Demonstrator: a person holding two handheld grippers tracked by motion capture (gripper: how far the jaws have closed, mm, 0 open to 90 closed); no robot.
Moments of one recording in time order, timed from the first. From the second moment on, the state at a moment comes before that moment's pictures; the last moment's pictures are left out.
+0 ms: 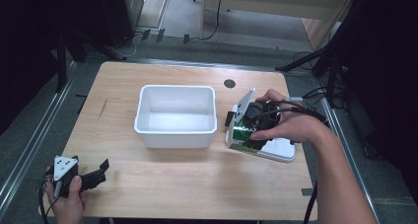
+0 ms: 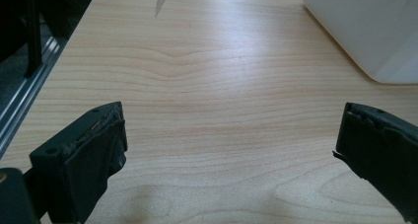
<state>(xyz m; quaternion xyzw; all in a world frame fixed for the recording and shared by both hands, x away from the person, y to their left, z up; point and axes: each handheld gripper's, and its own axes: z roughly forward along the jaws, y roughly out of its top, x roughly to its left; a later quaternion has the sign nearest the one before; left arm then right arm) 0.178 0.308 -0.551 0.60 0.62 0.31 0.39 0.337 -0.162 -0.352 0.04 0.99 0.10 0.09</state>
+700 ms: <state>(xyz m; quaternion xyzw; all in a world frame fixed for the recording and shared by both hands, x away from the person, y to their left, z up) 0.178 0.309 -0.551 0.61 0.62 0.31 0.39 0.364 -0.141 -0.311 0.04 0.99 0.10 0.09</state>
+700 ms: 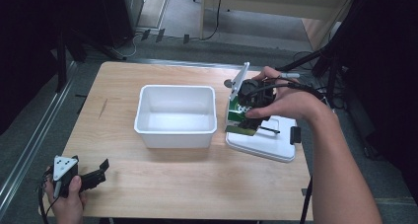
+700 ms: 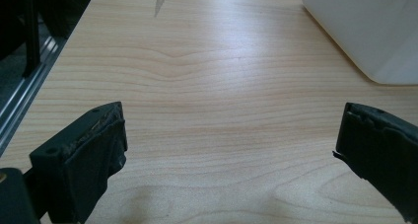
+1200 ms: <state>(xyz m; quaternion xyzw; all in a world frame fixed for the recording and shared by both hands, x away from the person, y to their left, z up) 0.178 0.310 -0.551 0.60 0.62 0.31 0.40 0.388 -0.102 -0.306 0.02 0.99 0.11 0.09</state>
